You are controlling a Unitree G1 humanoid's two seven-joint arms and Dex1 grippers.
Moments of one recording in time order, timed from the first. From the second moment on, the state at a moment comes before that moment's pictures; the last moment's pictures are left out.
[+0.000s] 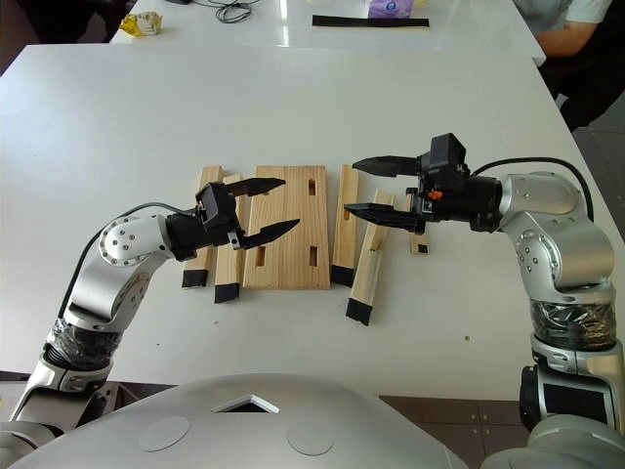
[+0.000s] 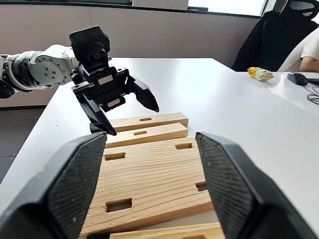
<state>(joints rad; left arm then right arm) -0.09 0.46 -0.23 -0.34 -0.32 0.14 -0.85 -0.16 -0.75 -0.09 -0.26 0.63 0.44 1.21</state>
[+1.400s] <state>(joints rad) -0.10 0.44 -0.24 -0.32 -0.30 0.12 -0.85 -0.19 -0.60 0.02 -0.25 0.64 0.45 1.03</state>
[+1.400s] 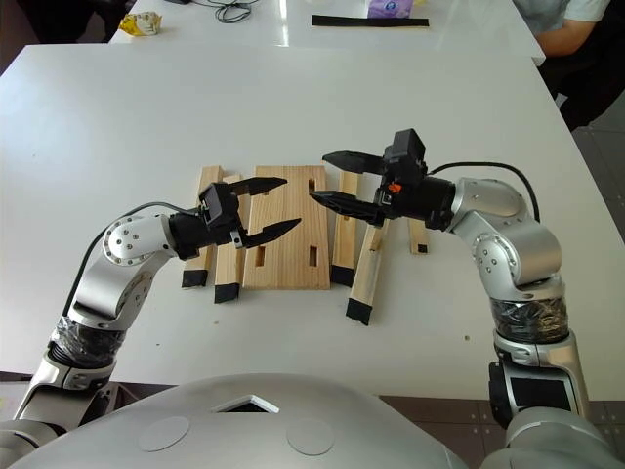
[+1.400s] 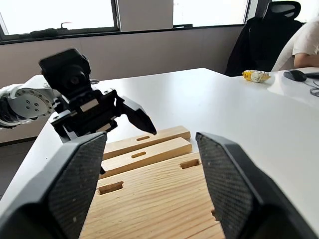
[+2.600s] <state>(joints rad) 0.02 0.44 -0.18 -0.35 -0.28 0.10 -0.75 -0.24 -1.13 -0.42 -0.40 1.62 1.28 0.99</state>
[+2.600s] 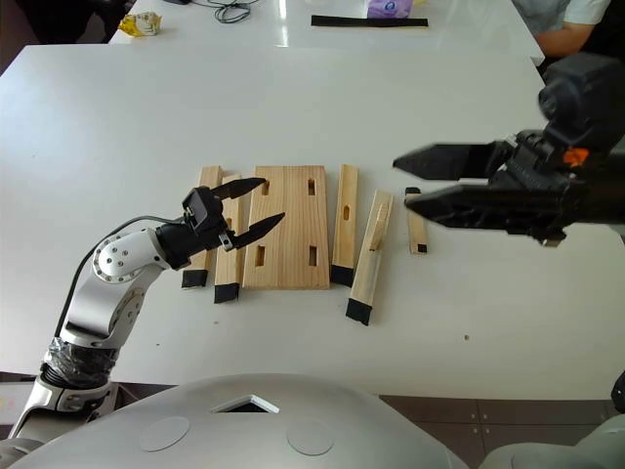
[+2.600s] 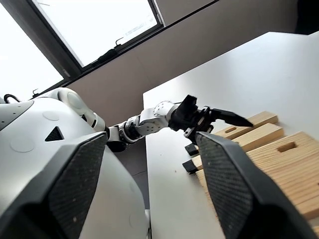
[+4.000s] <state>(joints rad) -0.05 0.45 -0.20 -0.30 -0.28 0.10 -0.82 0.11 -1.02 0.32 -0.45 0.53 0.72 1.12</state>
